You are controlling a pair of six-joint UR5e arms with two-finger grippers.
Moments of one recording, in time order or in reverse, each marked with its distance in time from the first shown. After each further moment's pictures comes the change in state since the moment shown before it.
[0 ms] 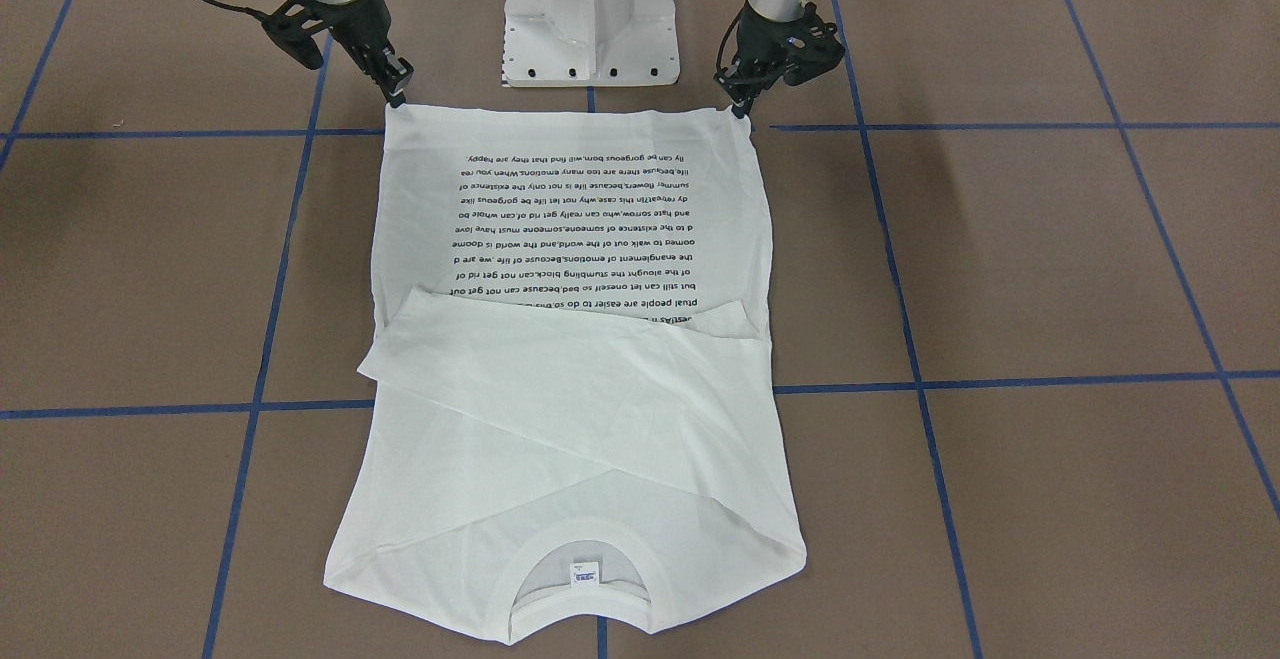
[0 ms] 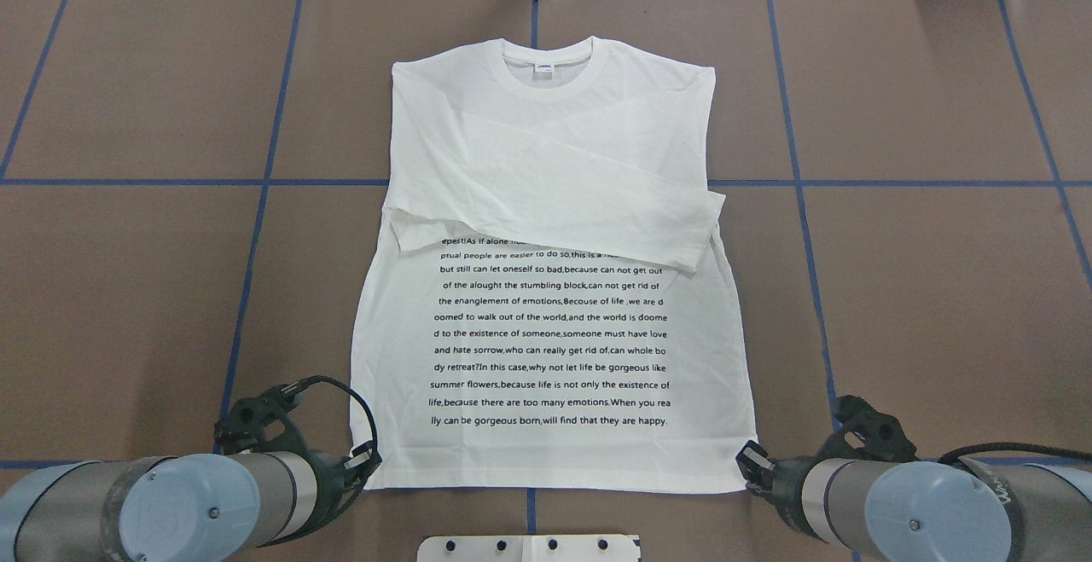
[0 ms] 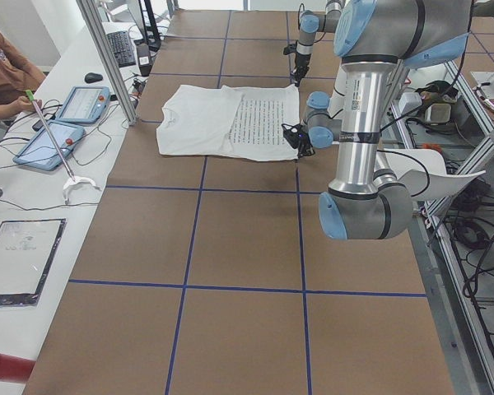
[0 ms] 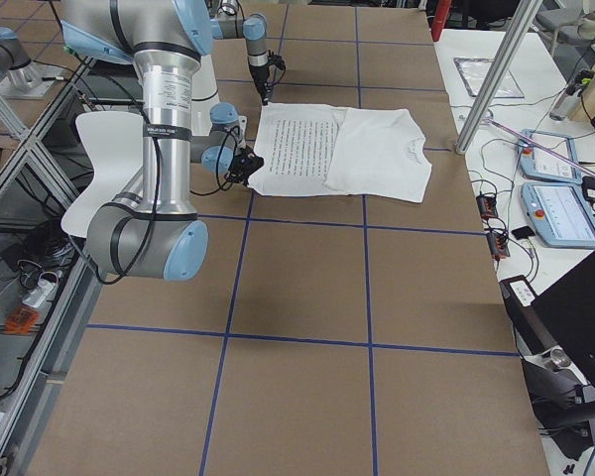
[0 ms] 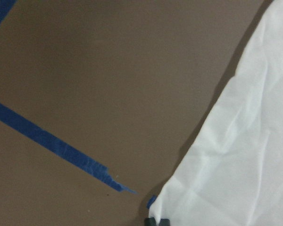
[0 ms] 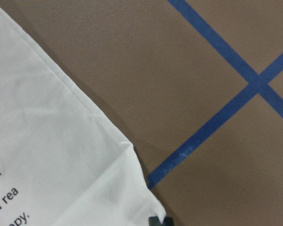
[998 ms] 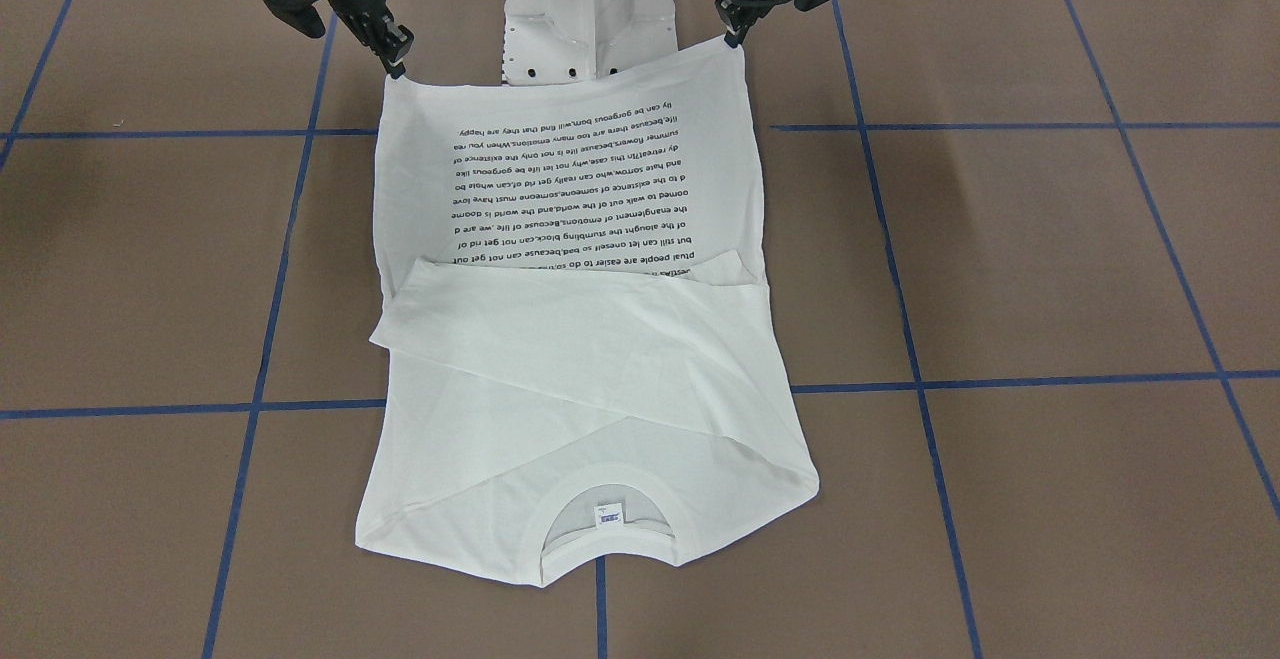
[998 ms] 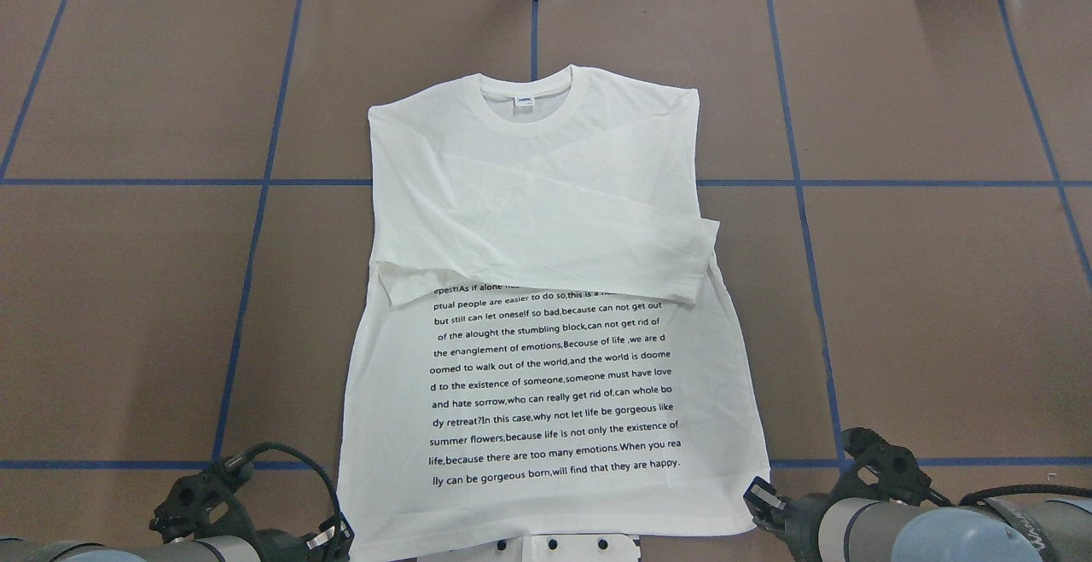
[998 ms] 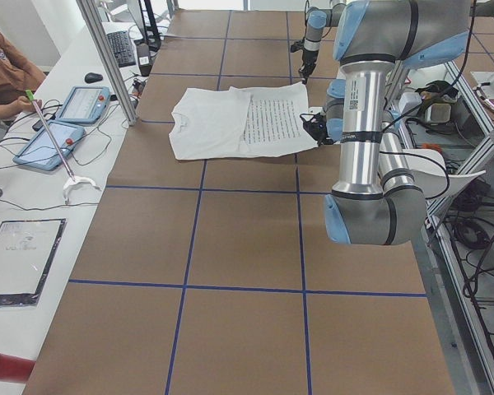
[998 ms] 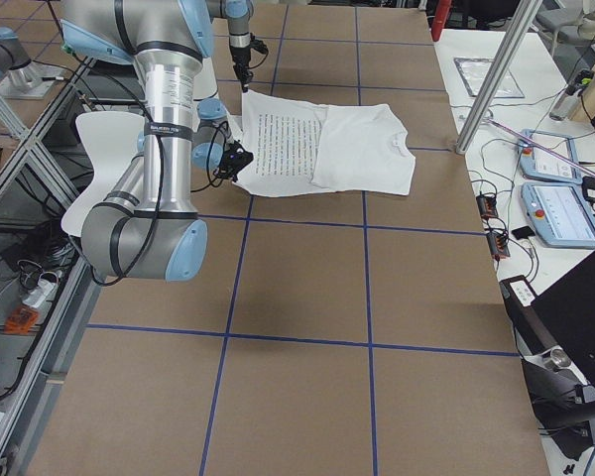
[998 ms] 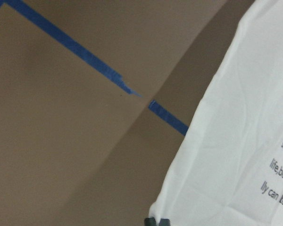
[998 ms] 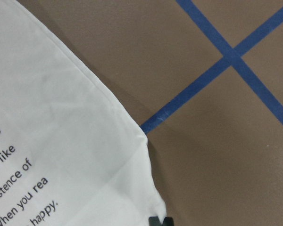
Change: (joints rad) left arm 0.163 0.121 -0.196 0.000 0.067 -0.201; right arm -0.088 -0.051 0.070 -0.001 -0.050 0.000
